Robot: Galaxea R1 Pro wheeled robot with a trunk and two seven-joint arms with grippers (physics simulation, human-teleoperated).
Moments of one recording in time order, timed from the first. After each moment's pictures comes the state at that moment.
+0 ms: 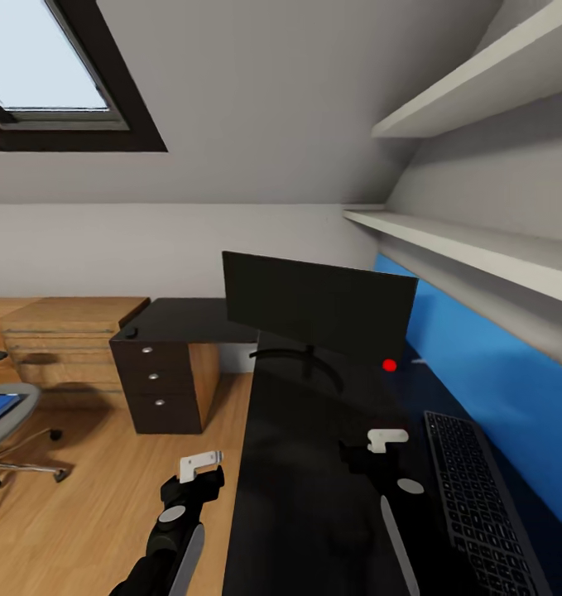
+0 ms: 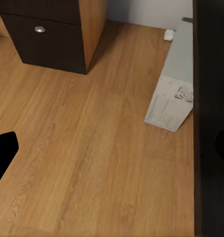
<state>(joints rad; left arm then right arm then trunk) -0.21 -0.16 -0.10 -1.25 0.11 0.41 0.39 -0.28 0.12 -0.03 -1.28 0.09 0.42 0.01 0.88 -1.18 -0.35</state>
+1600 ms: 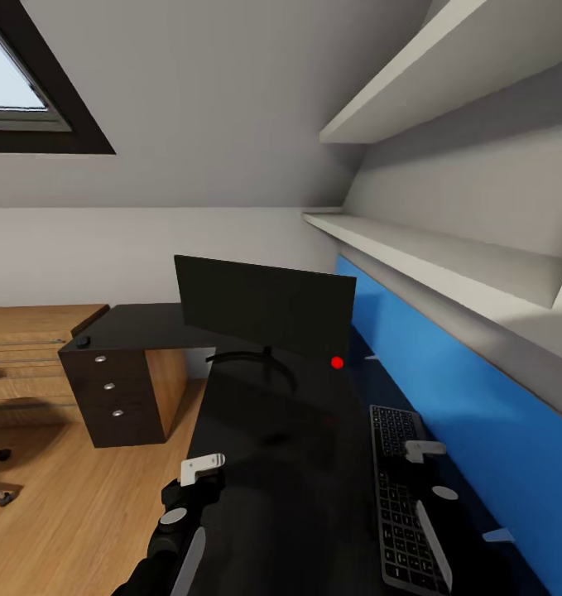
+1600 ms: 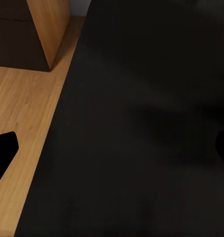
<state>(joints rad) -0.20 -0.16 -0.10 -1.24 0.10 0.41 0.39 -0.37 -0.02 -0.14 -0.99 0.08 0.26 0.02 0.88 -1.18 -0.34</state>
